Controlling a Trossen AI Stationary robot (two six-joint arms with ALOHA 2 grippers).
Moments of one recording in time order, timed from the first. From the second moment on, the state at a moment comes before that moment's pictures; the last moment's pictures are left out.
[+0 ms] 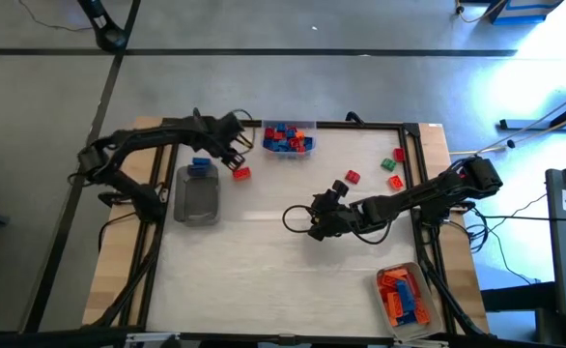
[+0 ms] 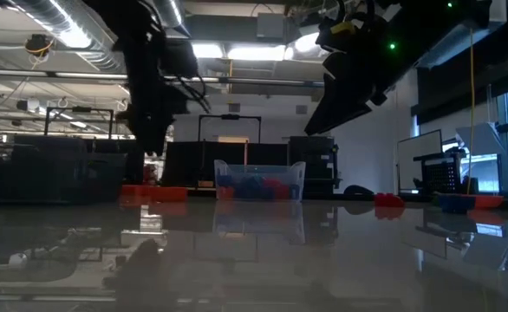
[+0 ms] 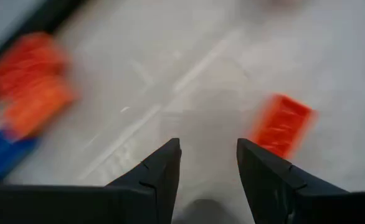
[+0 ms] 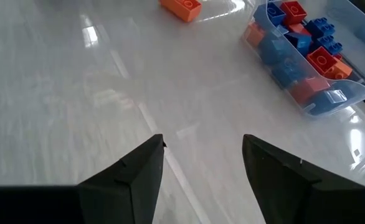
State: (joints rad) left arm 0.57 1.50 1.04 -0.82 -0.20 -0.25; right arm 0.26 1.58 0.92 -0.23 0.66 0.42
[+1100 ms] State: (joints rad) left arm 0.76 1.59 0.88 -0.67 0.05 -0.25; right arm 0.26 1.58 0.92 -0.21 0.67 0.41
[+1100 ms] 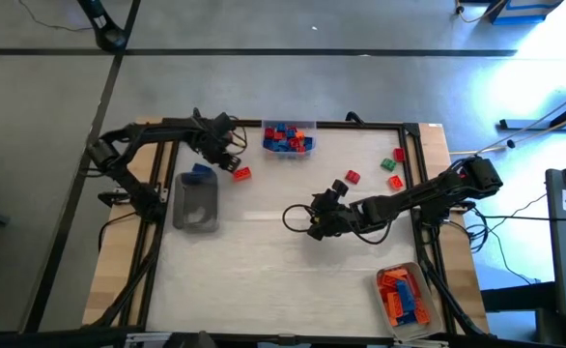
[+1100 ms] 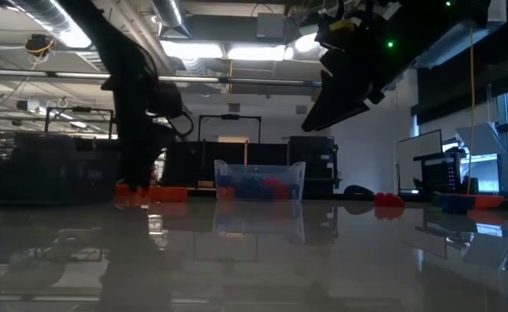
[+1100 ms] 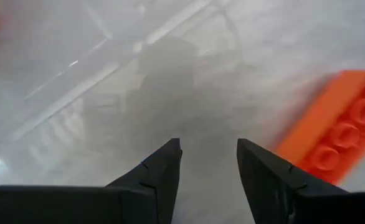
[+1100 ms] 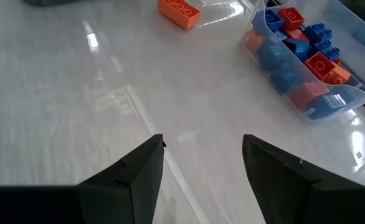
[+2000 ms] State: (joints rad) left arm 0.50 1.57 0.92 -0.49 0.07 0.05; right arm 0.26 1.59 0.92 -0.18 0.67 0.41
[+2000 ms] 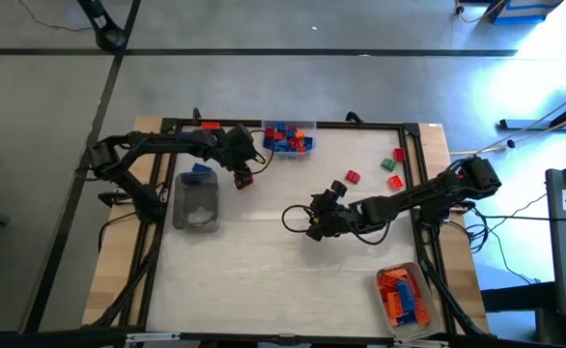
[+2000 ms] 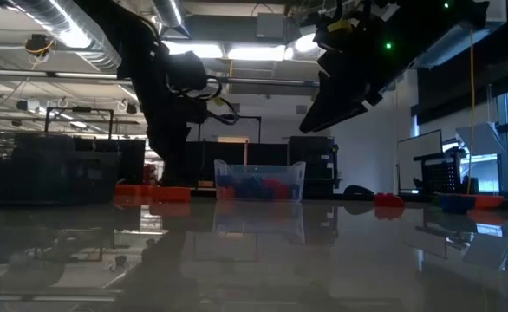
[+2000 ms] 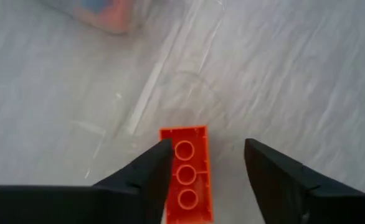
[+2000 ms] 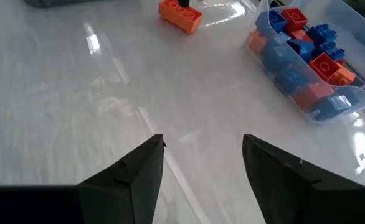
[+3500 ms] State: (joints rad) left arm -0.02 1.38 0.92 -0.16 0.00 0.14; right arm 0.26 1.62 0.92 0.33 0.50 -0.03
